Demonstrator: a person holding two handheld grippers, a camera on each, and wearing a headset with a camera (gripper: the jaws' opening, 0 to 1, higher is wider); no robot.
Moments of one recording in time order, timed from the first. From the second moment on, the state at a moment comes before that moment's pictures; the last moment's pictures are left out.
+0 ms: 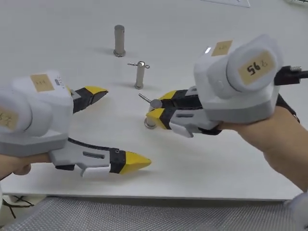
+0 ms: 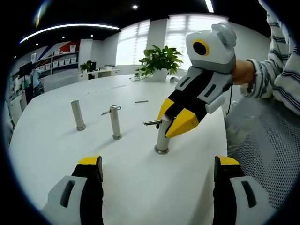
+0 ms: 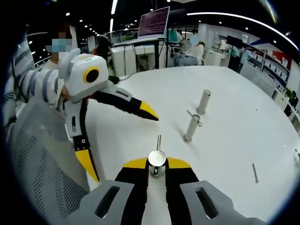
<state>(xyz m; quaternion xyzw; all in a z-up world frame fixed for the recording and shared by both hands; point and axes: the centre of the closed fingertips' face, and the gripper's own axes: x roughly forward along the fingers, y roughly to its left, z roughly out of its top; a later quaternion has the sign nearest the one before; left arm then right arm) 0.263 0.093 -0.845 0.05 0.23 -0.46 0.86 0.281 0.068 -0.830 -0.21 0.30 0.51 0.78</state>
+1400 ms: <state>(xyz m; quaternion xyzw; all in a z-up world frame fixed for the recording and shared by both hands) 0.286 0.120 -0.835 0.04 0.25 -0.38 0.89 0.362 0.018 -0.810 -0.30 0.22 0.71 0.60</state>
